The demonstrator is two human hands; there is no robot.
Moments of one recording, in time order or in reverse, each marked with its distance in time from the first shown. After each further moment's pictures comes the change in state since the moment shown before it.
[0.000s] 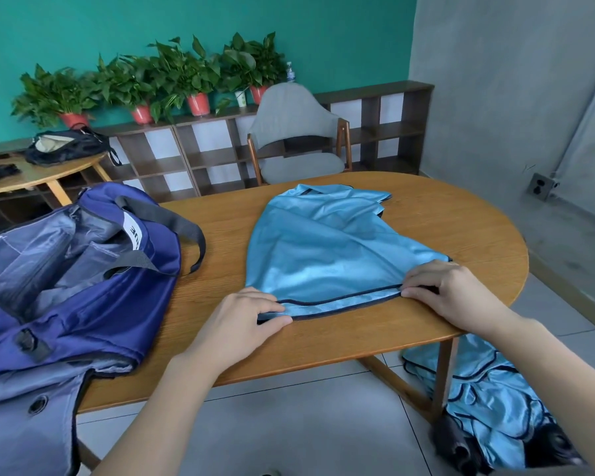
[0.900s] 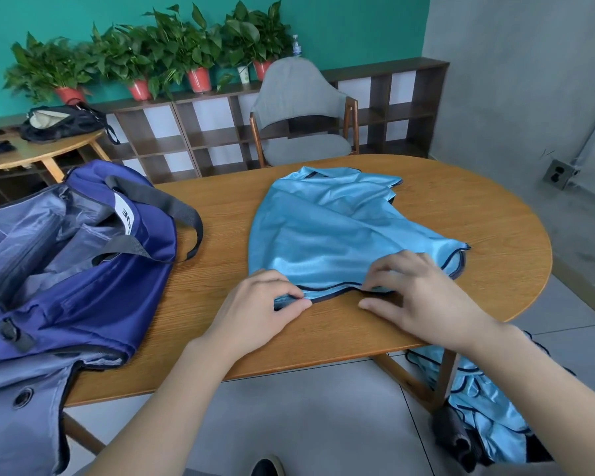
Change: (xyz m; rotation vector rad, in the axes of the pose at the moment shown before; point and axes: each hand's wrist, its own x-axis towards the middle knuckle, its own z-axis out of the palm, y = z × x) left_hand 0.016 0.011 0.020 -0.075 0.024 -0.077; right_hand 0.019 -0.055 0.028 -0.109 -0.017 -0.110
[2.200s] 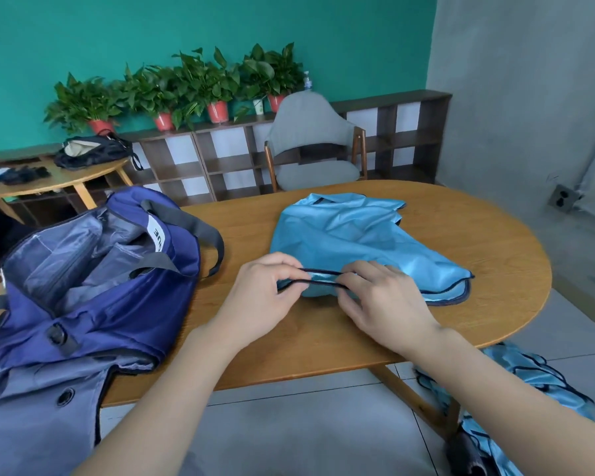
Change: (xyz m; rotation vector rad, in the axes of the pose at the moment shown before) left_hand 0.010 0.036 -0.056 -0.084 0.156 0.071; right_hand 0.039 -0.060 0.015 -0.162 0.281 -0.051
